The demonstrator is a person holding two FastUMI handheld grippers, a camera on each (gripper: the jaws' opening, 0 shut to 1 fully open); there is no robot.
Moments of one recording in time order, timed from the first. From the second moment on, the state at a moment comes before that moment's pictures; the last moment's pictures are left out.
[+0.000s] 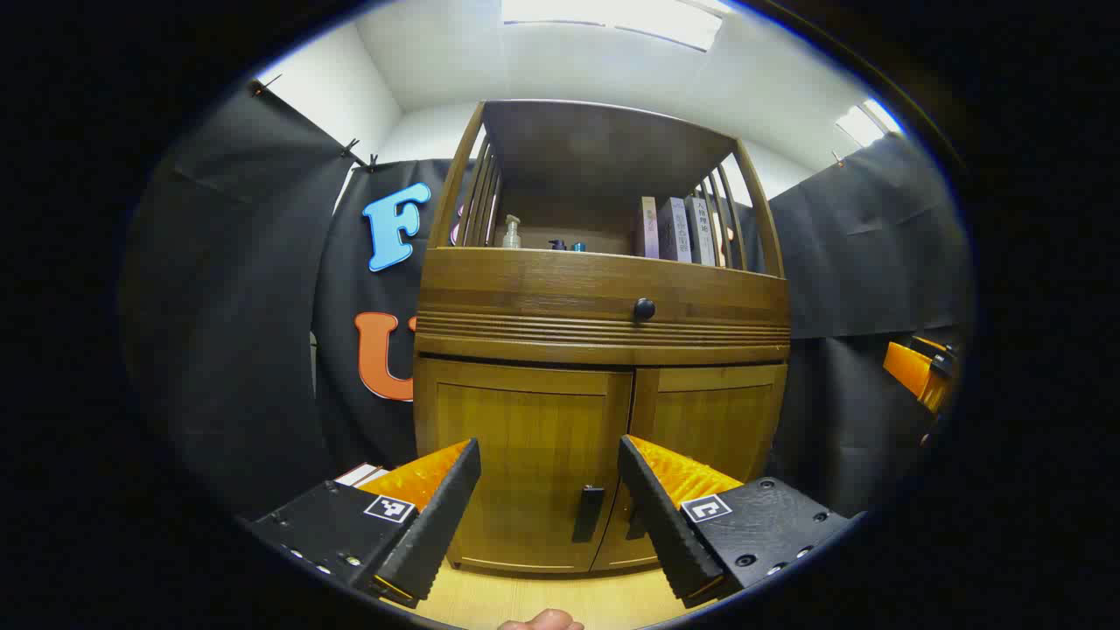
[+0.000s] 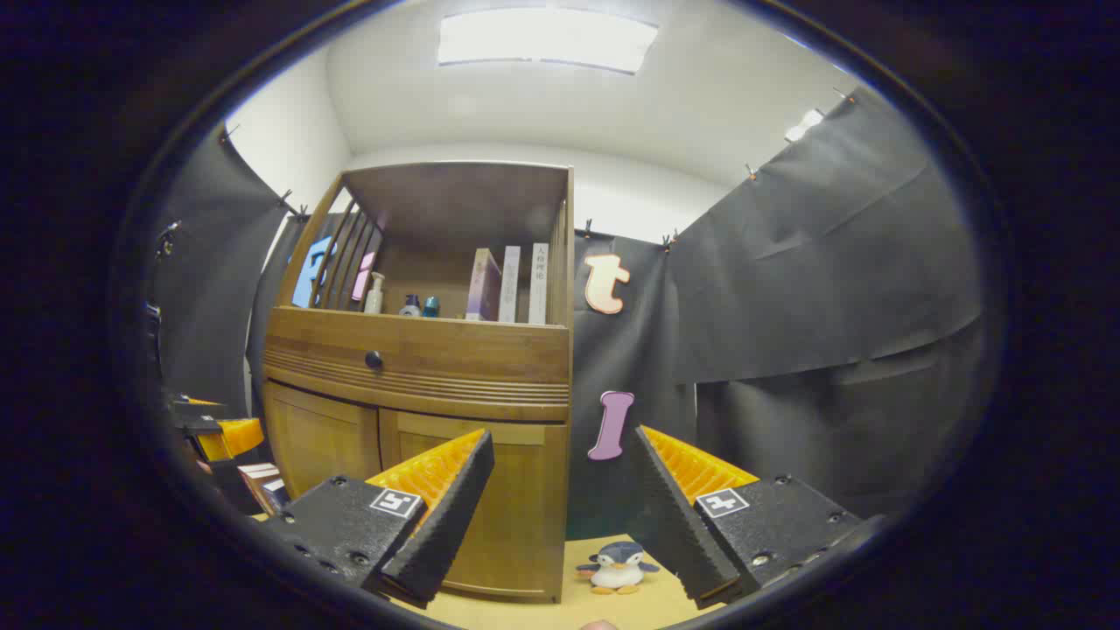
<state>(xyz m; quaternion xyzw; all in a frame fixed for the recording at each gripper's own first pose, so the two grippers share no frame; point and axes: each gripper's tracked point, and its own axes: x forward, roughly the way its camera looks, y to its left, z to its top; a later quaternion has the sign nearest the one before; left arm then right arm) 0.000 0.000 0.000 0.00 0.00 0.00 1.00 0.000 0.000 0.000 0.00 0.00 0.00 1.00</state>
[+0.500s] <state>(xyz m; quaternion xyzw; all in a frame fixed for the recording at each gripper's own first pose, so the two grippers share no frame) -0.002 0.016 0.001 0.02 -0.01 0.02 1.00 0.014 0.002 -0.017 0.01 0.01 0.00 1.00</state>
